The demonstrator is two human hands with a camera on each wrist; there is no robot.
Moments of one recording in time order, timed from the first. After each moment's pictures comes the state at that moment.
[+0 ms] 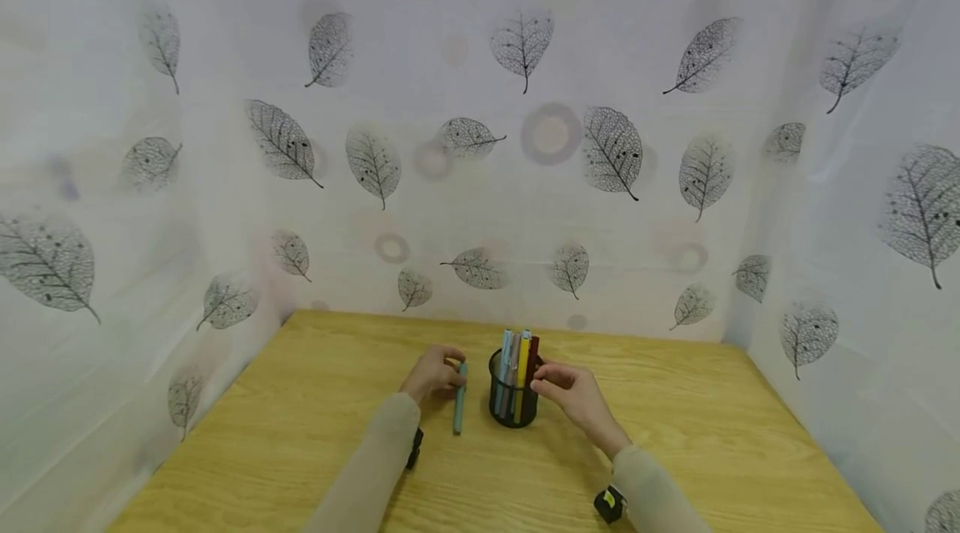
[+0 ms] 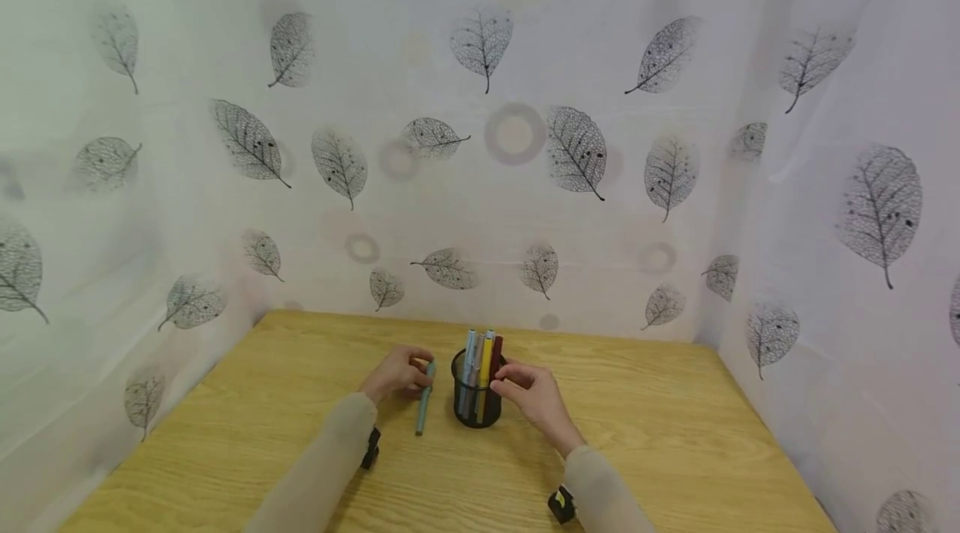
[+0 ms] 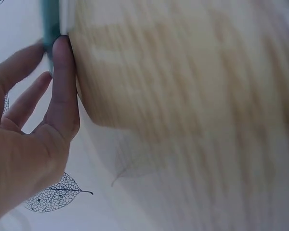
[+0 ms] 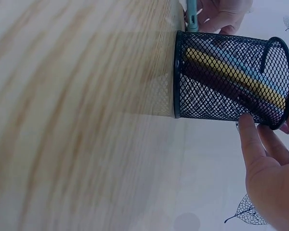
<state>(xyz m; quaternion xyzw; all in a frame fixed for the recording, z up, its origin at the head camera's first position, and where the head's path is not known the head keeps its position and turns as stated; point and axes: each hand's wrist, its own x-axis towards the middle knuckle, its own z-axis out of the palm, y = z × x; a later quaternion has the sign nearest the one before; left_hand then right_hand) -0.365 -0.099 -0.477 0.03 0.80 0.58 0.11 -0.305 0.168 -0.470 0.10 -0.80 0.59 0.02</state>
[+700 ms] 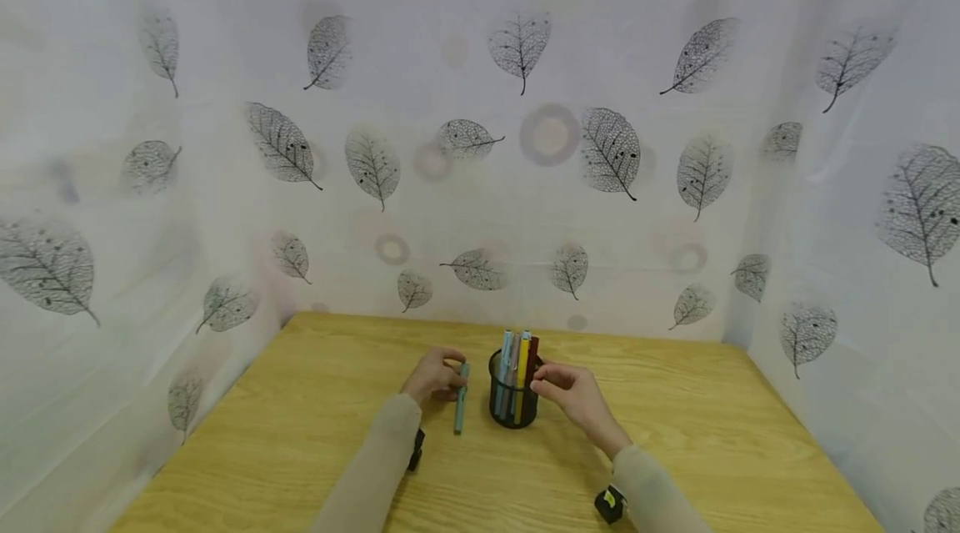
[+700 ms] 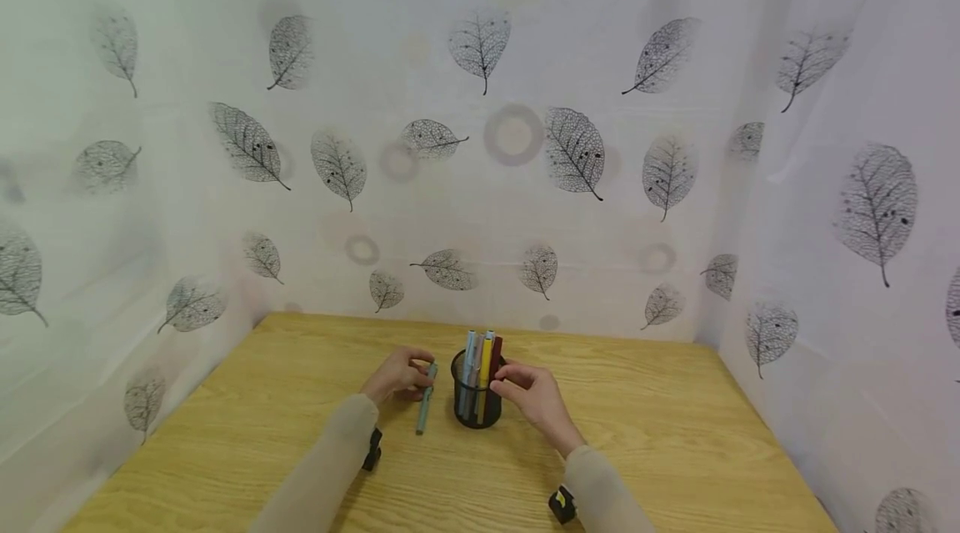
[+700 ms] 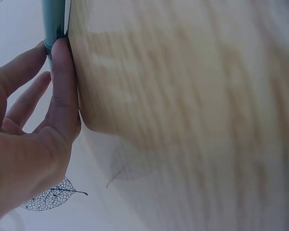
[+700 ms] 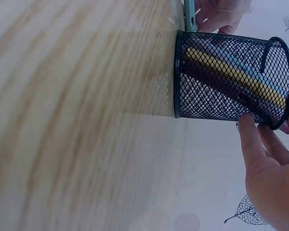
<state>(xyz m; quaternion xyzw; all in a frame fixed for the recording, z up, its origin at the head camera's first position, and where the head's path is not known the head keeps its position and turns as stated) -0.366 -0.097 -0.479 0.02 0.80 0.58 0.12 -0.303 0.169 -0.470 0.10 -0.79 0.60 0.03</state>
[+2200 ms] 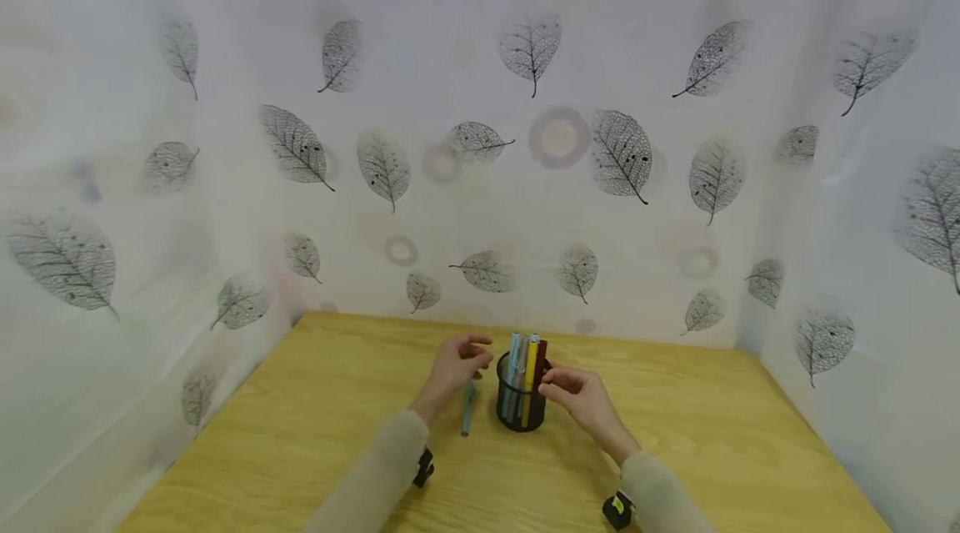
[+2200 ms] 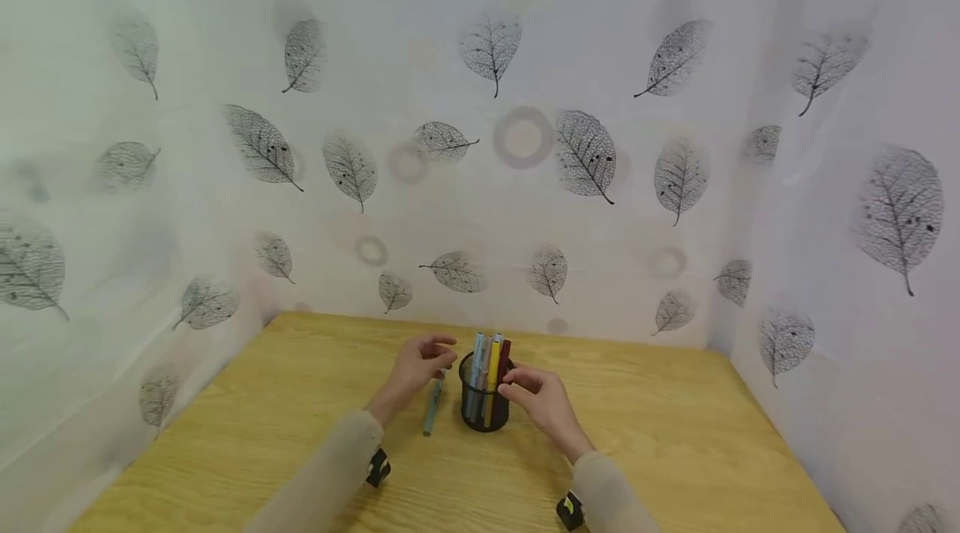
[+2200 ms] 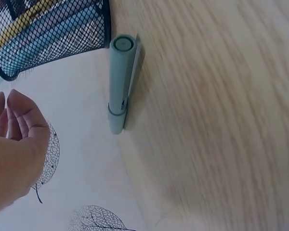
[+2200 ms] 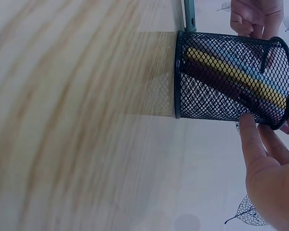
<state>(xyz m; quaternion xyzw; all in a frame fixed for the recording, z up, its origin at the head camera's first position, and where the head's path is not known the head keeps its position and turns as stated) -0.347 -0.075 -0.455 0.11 0.75 0.65 -0.02 -0.307 0.168 -0.470 0.11 -0.80 0.59 0.02</state>
